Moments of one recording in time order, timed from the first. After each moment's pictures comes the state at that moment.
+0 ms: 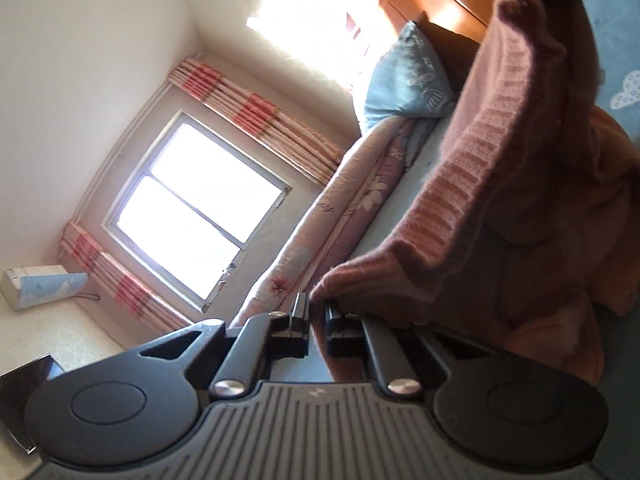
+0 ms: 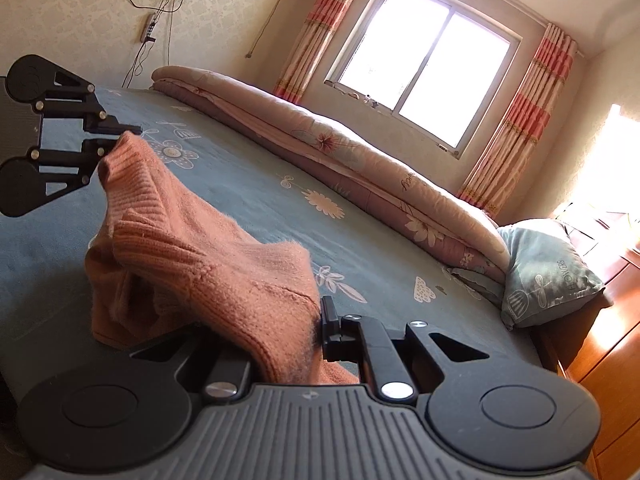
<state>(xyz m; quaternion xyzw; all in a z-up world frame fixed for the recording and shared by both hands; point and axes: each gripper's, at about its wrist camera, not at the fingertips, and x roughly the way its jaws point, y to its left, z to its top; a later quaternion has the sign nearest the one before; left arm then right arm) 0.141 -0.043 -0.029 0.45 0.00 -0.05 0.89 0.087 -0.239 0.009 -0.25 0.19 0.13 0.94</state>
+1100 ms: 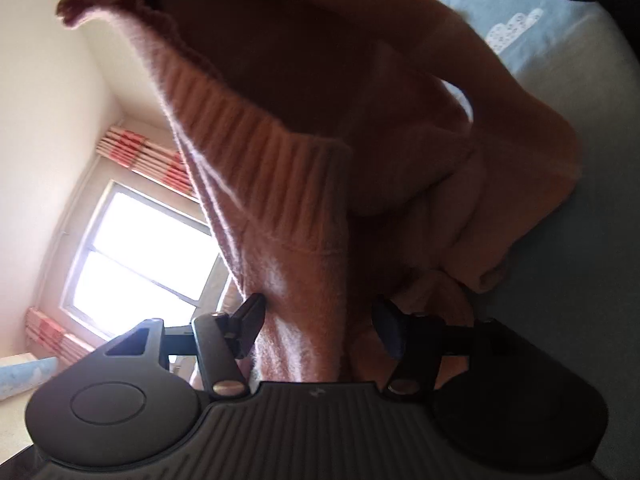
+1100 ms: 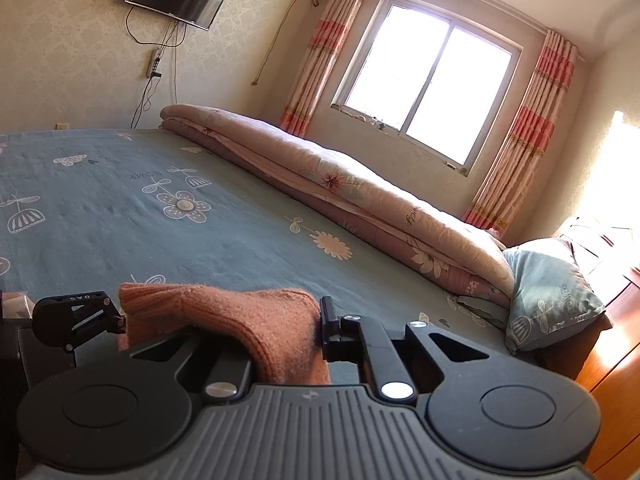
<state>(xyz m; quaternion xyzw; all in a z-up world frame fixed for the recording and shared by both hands) 0.094 -0.062 -0.129 0.52 -0.03 -0.14 0.84 0.069 -0.229 0.106 -0.23 0.17 0.16 0.94</state>
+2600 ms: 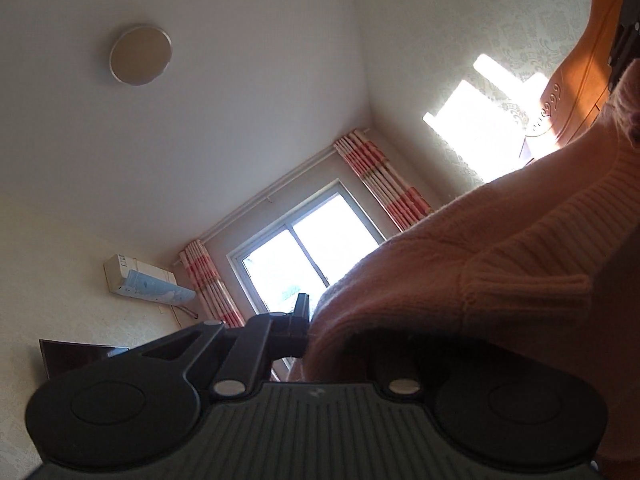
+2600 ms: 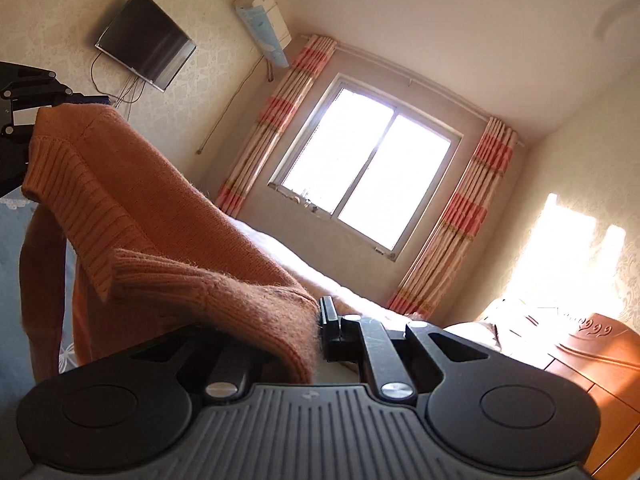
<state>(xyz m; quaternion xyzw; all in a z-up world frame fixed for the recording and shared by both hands) 0.098 -0.017 0.149 0.28 -0.19 0.05 0.94 0.055 -0.248 0.178 -0.26 0.01 0.09 0.96</state>
